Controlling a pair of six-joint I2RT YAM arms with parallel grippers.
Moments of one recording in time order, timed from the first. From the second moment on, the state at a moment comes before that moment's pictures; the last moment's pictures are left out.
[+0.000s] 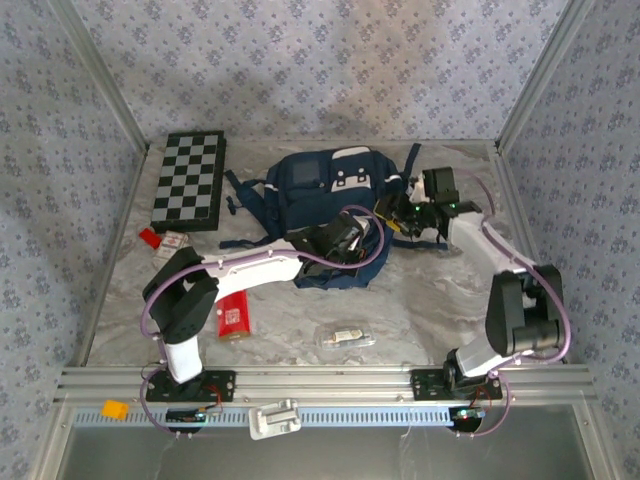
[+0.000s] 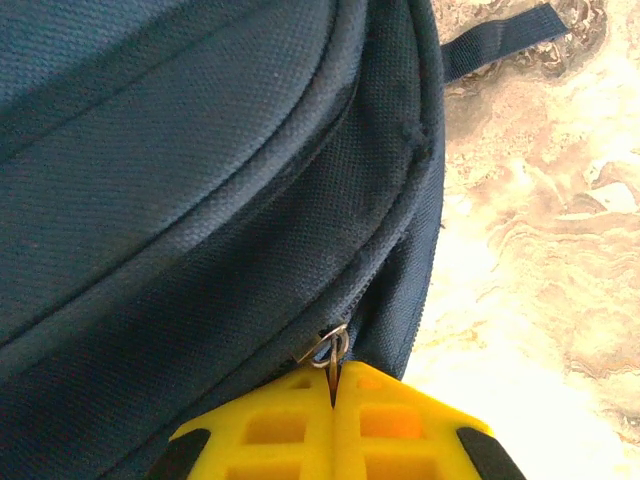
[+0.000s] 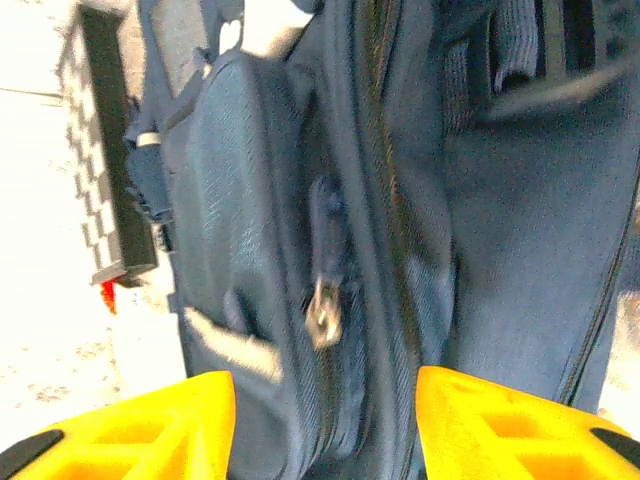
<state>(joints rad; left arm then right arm) -0.98 1.80 1.28 -0.33 -0.05 -0.48 0.18 1.48 1.03 -0.38 -0.53 0.73</state>
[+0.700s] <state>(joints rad) -0.97 1.80 1.28 -0.33 -0.06 -0.48 0.26 1.46 0.78 -0.07 -0.55 1.00</state>
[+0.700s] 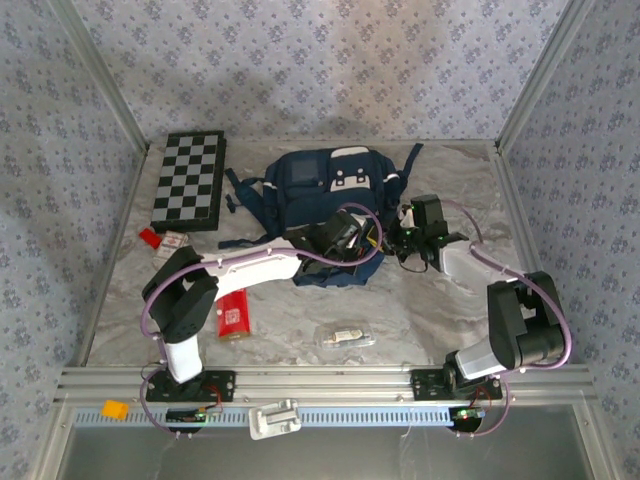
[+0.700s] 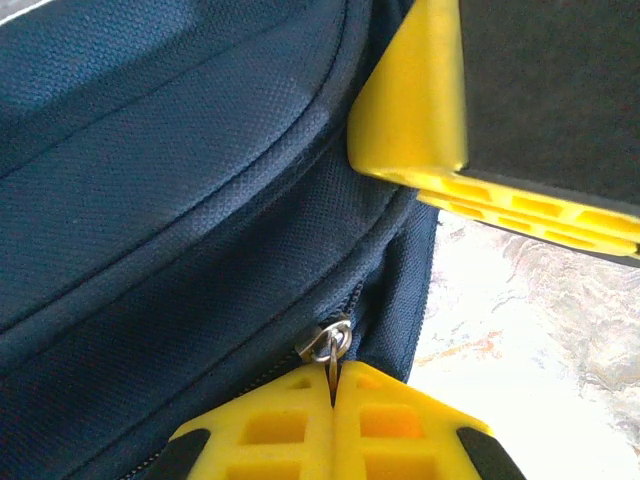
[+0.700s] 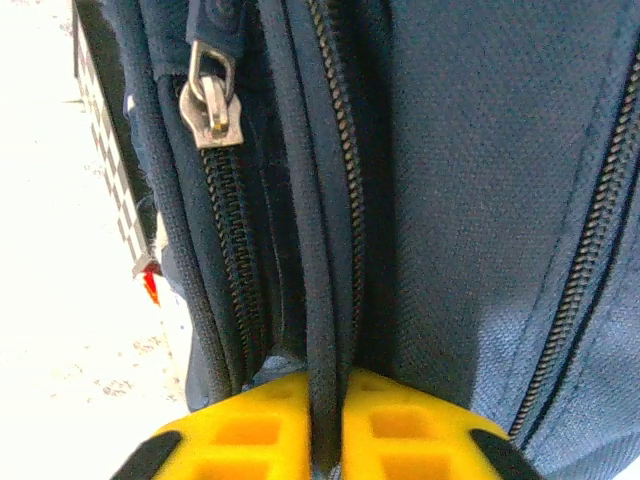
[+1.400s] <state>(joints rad) -0.81 1.61 1.07 -0.37 -0.07 -0.37 0.04 1.48 1.04 -0.33 -0.72 0.84</state>
